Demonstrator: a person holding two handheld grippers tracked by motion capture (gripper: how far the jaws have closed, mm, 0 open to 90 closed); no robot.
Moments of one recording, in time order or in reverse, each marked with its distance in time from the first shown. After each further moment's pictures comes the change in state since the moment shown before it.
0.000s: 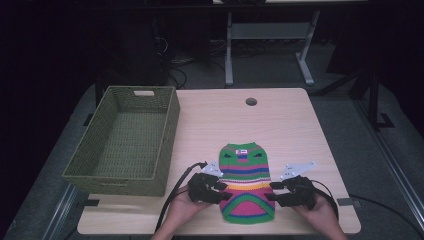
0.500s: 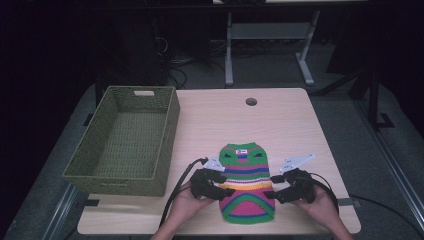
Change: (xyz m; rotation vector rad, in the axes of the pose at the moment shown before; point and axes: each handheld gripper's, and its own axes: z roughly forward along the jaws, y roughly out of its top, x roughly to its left) left arm 0.004 0.009 0.002 -0.025 0.031 -0.037; right arm -0.012 0.013 -0.001 0.025 0.052 0.021
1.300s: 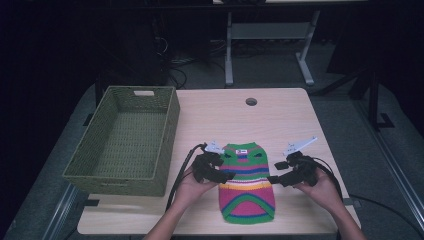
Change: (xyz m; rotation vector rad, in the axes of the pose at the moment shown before) left arm 0.030 0.023 0.006 -0.036 0.094 -0.066; right arm -0.038 0.021 -0.008 0.017 -0.012 0.050
